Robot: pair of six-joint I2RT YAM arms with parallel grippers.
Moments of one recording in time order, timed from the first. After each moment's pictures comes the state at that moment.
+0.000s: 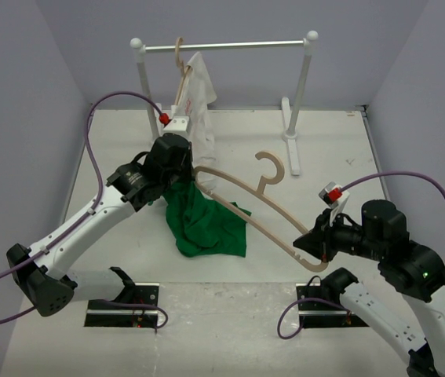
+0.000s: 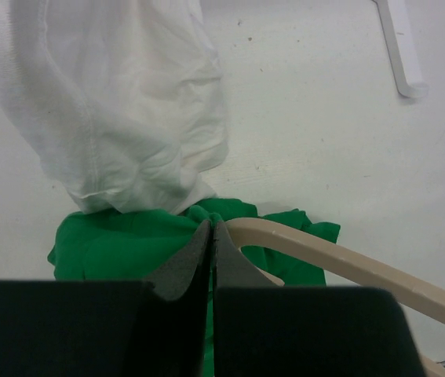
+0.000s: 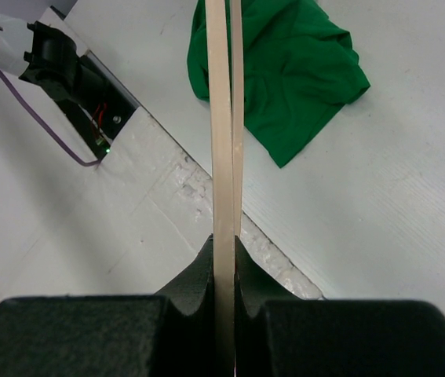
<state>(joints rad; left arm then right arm) -0.72 1.25 1.29 -0.67 -0.38 -0.46 0.54 0.54 1.08 -1.10 -0.44 0.22</state>
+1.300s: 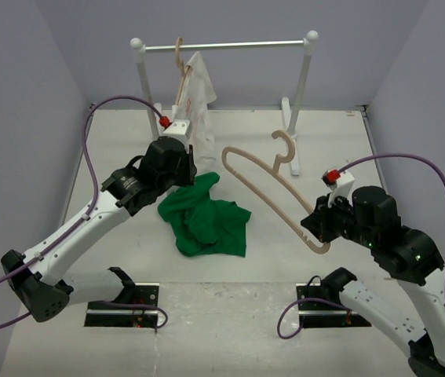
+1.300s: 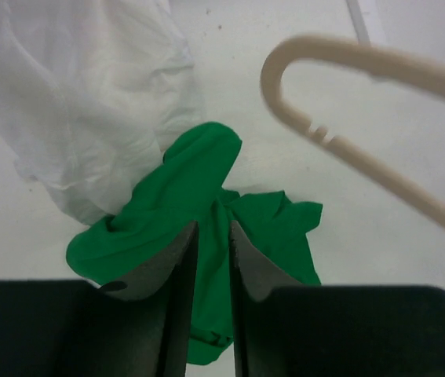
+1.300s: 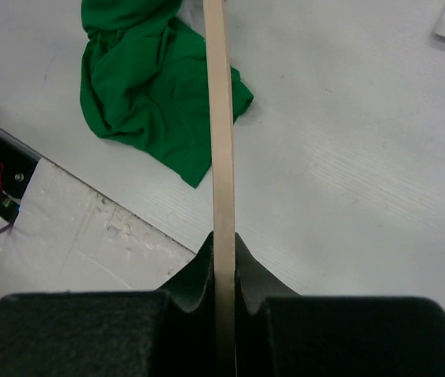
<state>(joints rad) -0.72 1.22 1.29 -0.68 -0.30 -0.43 0.55 0.66 1.14 -1.10 -0.14 0.24</state>
